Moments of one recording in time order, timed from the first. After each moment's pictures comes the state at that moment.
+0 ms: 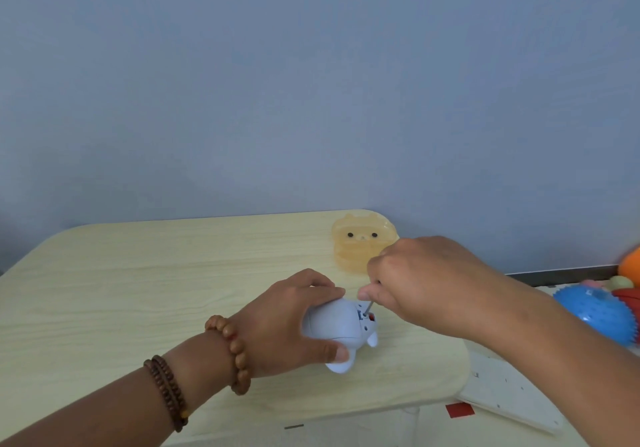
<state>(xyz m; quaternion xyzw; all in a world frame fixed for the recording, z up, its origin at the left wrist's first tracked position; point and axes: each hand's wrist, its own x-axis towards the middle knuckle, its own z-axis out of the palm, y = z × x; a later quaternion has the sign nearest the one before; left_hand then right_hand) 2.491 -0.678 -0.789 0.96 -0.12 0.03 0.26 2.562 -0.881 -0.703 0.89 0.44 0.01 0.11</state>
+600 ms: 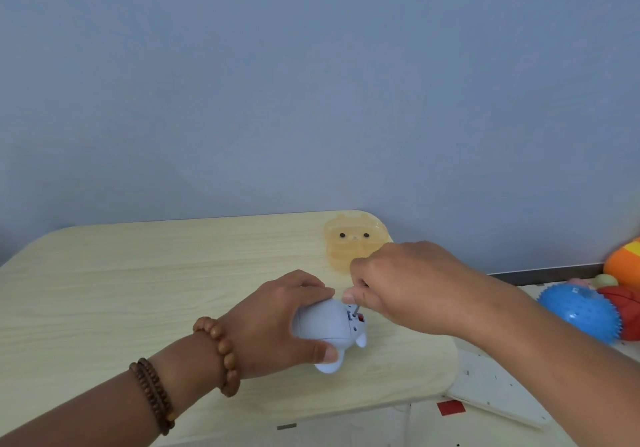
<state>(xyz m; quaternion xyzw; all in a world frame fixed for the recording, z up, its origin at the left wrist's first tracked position) 2.491 -0.677 -0.789 0.96 -0.11 0.03 0.26 2.561 -0.879 -0.705 0.90 0.44 -0.02 0.09</state>
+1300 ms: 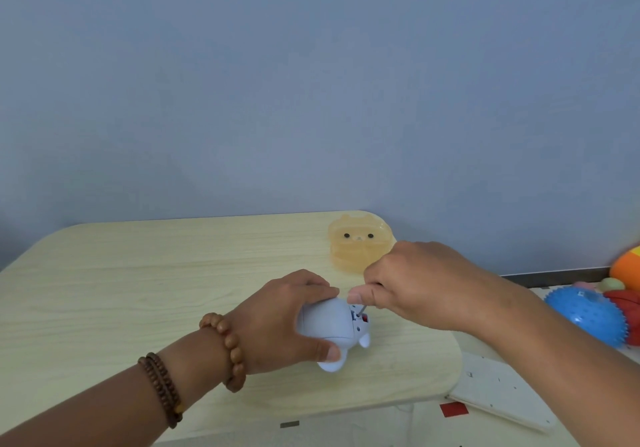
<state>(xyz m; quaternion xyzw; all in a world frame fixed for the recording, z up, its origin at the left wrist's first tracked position) 2.492 -0.674 -0.790 0.96 -0.11 0.02 0.27 2.571 -0.884 -0.709 0.91 0.42 -0.04 0.04</state>
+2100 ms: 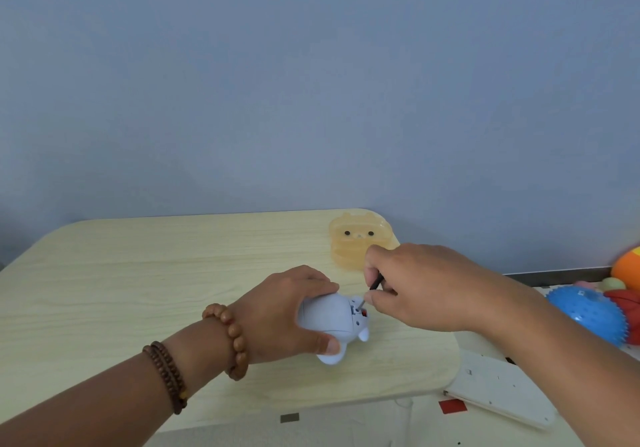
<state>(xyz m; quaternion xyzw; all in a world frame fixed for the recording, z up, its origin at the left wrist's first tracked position) 2.492 -0.677 -0.786 0.96 -0.10 0.02 0.26 2.568 -0.895 -0.714 0.91 0.42 -0.06 0.00</state>
